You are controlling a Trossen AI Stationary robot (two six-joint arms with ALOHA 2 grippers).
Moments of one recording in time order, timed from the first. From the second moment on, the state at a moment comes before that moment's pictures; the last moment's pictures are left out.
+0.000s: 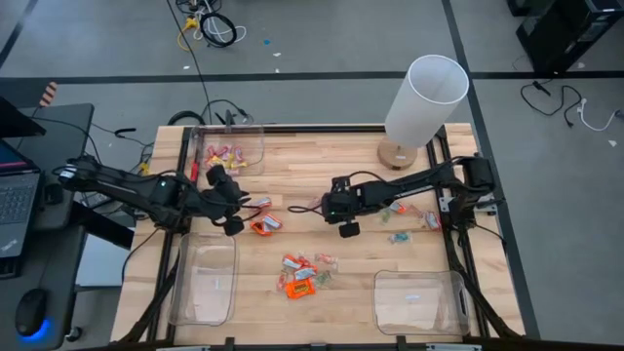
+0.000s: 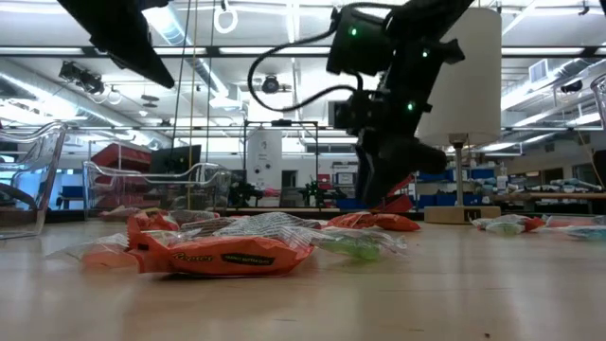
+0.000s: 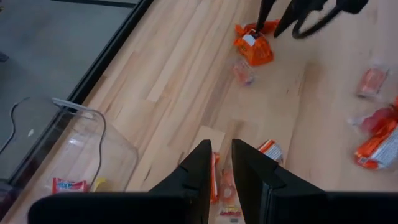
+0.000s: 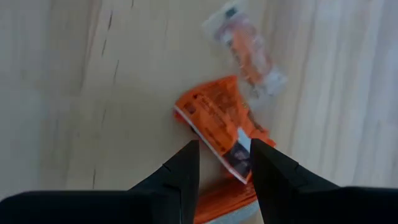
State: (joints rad) left arm -0.26 0.91 0.82 -0.77 -0.57 -0.37; right arm 0.02 1.83 1.15 -0.54 0.30 -0.24
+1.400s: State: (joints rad) left arm -0.26 0.91 0.80 -0.75 -0.57 -0.37; right arm 0.00 1.86 1.11 -0.47 0.32 -0.24
